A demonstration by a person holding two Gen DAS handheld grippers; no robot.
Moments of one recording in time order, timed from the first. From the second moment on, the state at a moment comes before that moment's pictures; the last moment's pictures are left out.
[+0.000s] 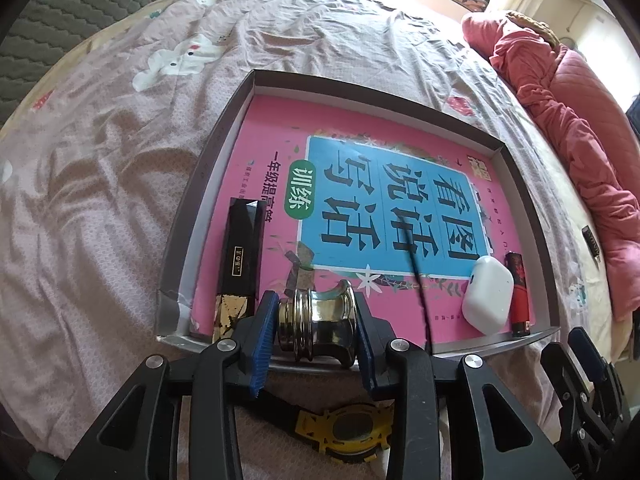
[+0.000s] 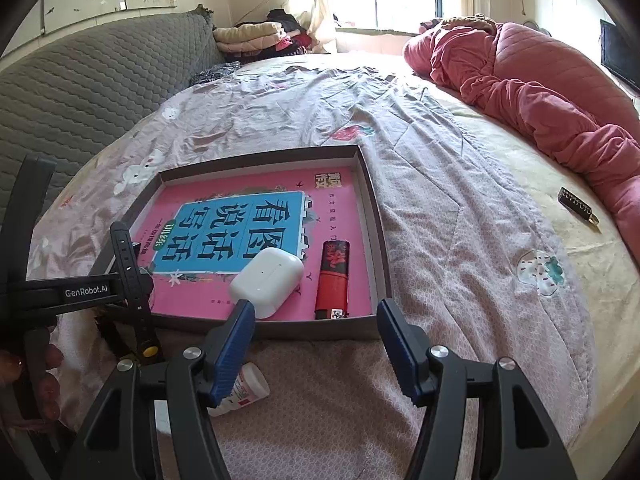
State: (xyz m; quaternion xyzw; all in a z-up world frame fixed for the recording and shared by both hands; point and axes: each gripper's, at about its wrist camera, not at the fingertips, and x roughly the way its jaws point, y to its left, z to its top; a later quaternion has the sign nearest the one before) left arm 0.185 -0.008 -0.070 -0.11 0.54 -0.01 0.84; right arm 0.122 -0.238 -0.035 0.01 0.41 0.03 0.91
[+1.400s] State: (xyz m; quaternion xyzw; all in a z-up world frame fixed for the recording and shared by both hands) left arm 0.149 0.010 -0.035 -0.13 0.50 -0.02 0.85; right arm 0.107 -0.222 0.002 0.00 0.37 0.04 0.93
